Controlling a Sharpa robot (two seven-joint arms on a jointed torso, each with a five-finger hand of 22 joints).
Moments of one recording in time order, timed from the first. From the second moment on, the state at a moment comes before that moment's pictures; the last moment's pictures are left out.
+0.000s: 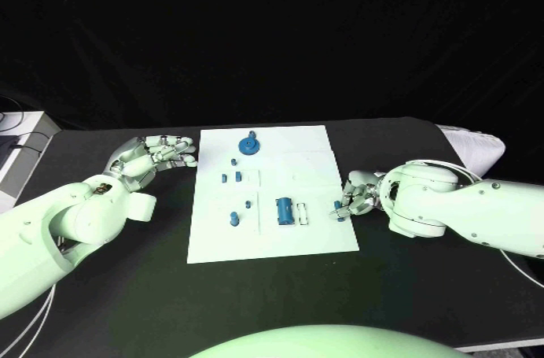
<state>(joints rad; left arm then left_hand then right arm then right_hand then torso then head) 0.91 -0.89 0.30 1.41 -0.24 -0.10 0.26 1.37 -0.20 0.55 0.10 0.05 0.93 0.19 0.24 0.27 1.09 0.14 0.19 0.07 0.96 0.10 0.57 0.27 0.18 0.85 0.21 0.43 0.43 1.17 -1.04 -0.13 1.73 -1.25 -0.08 -0.61 1.20 -0.09 -0.03 0.29 0.23 1.11 0.06 0.23 0.72 1.46 -0.01 1.57 1.31 1.47 -0.07 1.57 1.31 0.01 1.47 0.04 1.56 1.31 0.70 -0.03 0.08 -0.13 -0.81</state>
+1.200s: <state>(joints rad) 0.91 -0.89 0.30 1.41 -0.24 -0.10 0.26 1.37 -0.20 0.55 0.11 0.05 0.93 0.19 0.24 0.27 1.09 0.14 0.18 0.07 0.96 0.10 0.57 0.27 0.18 0.85 0.21 0.43 0.43 1.17 -1.04 -0.13 1.77 -1.26 -0.16 -0.61 1.35 -0.21 0.45 0.27 0.42 1.04 0.09 0.16 0.72 1.46 0.01 1.57 1.31 1.46 -0.06 1.57 1.31 0.01 1.47 0.04 1.56 1.31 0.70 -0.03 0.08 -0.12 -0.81</state>
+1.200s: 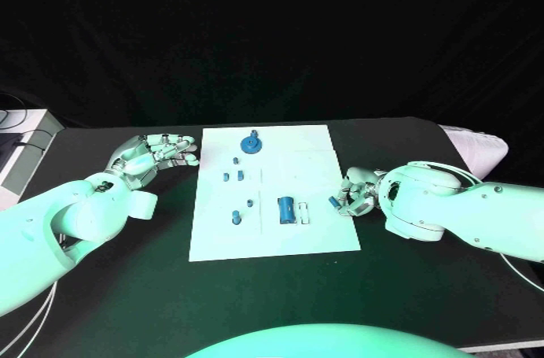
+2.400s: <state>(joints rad) 0.91 -0.89 0.30 1.42 -0.24 -0.10 0.25 1.38 -0.20 0.55 0.11 0.05 0.93 0.19 0.24 0.27 1.09 0.14 0.18 0.07 0.96 0.10 0.57 0.27 0.18 0.85 0.21 0.43 0.43 1.19 -0.95 -0.13 1.78 -0.94 -0.23 -0.65 1.18 -0.21 0.54 0.17 0.35 1.07 0.08 0.18 0.74 1.46 0.00 1.57 1.31 1.47 -0.06 1.57 1.31 0.01 1.47 0.04 1.55 1.31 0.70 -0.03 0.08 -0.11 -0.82</state>
